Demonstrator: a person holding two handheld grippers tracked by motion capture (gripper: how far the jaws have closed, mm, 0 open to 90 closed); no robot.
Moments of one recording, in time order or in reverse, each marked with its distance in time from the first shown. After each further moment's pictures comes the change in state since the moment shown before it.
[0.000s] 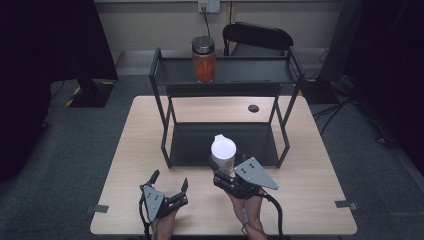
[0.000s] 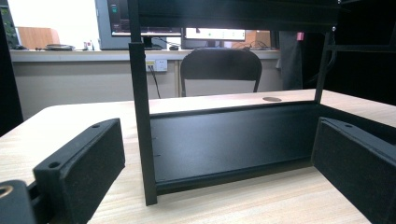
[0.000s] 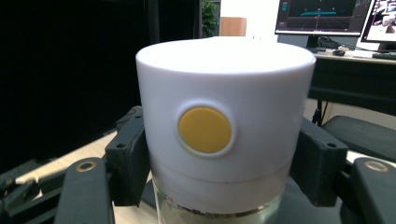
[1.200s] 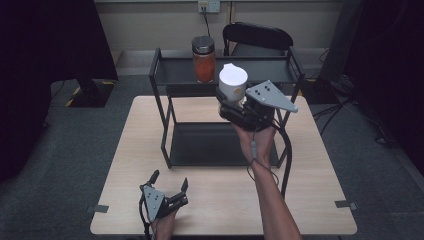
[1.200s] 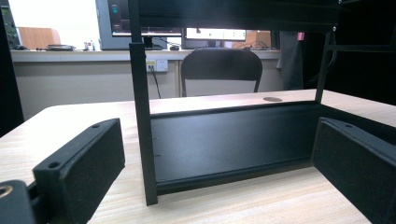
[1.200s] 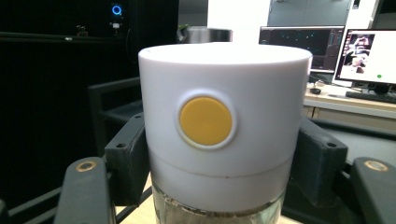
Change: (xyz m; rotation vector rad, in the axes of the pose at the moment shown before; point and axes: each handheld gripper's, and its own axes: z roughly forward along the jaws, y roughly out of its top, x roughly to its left) left arm 0.000 0.000 0.000 -0.001 0.001 0.001; right arm -0.046 0.129 0.052 -0.077 -0.059 -0.011
